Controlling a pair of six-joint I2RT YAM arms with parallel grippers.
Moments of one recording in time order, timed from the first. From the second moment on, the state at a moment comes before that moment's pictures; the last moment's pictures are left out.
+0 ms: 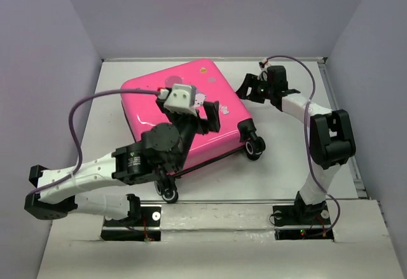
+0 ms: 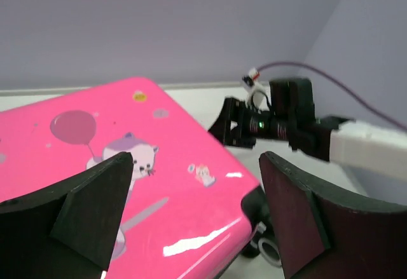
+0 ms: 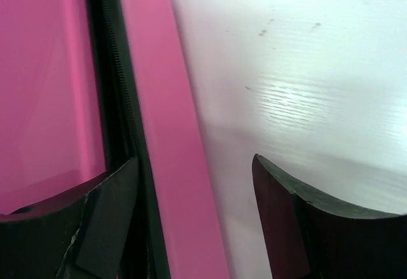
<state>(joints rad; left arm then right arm) -1.44 1.08 1.25 -0.11 -1.12 -0.13 0.23 1.85 1.26 0.00 -0.37 0.45</state>
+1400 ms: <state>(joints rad) 0.02 2.25 2.02 -0.60 0.25 -0.33 0.95 1.22 0.91 -0.46 0.19 0.38</state>
